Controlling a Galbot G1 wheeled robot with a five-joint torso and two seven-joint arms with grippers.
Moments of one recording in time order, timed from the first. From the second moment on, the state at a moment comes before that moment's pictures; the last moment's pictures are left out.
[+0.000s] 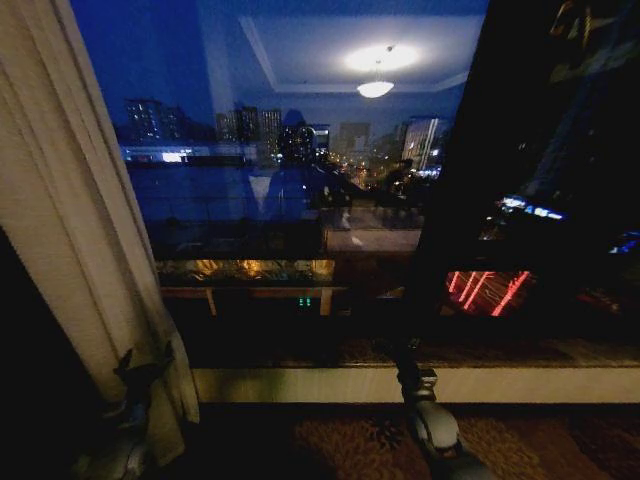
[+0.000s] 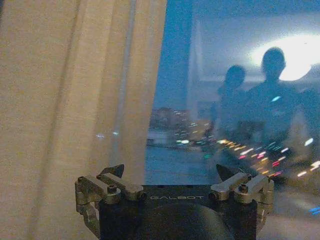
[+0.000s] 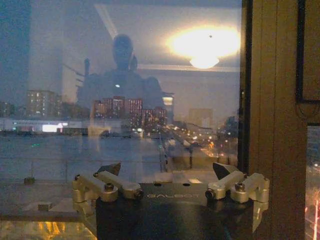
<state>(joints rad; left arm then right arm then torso) 1.43 -1.18 -0.75 -1.71 -0.54 -0.27 0.00 -1.25 1.25 0.44 1.75 0.25 0.09 0.14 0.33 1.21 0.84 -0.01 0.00</state>
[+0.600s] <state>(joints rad) 1.46 -1.25 -0.66 -1.78 -0.47 -0.25 0.00 -1.25 1.25 0.44 1.75 0.25 0.09 0.14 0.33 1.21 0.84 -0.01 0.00</state>
